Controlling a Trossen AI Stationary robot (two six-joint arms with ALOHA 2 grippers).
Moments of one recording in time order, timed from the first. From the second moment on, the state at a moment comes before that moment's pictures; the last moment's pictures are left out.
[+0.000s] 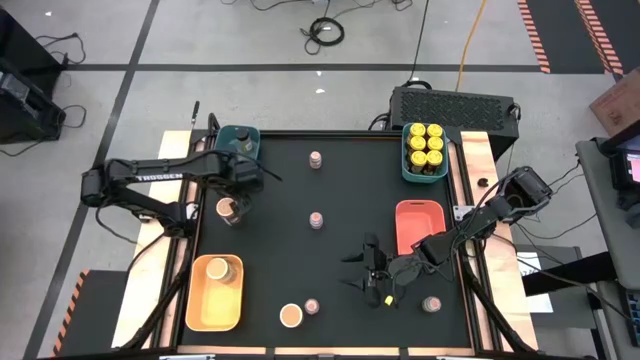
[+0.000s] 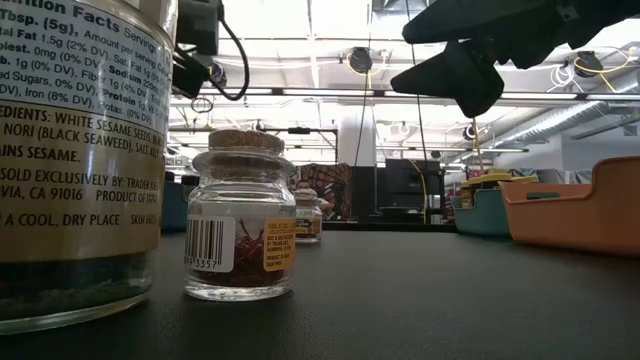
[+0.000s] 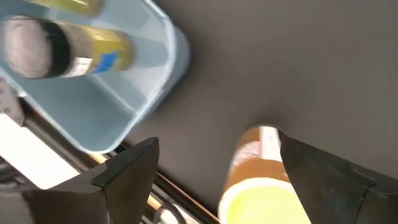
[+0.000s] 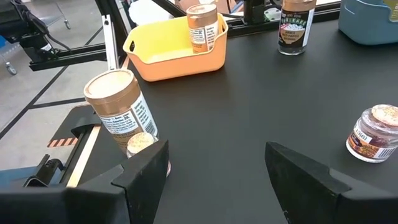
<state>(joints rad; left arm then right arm) 0.24 1.28 1.01 -1.27 -0.25 -0.36 0.53 1.56 0.71 0.45 0.47 0.43</state>
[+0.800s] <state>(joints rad) 0.24 1.29 1.01 -1.34 -0.10 -0.36 0.53 1.56 0.71 0.43 0.47 0.44</state>
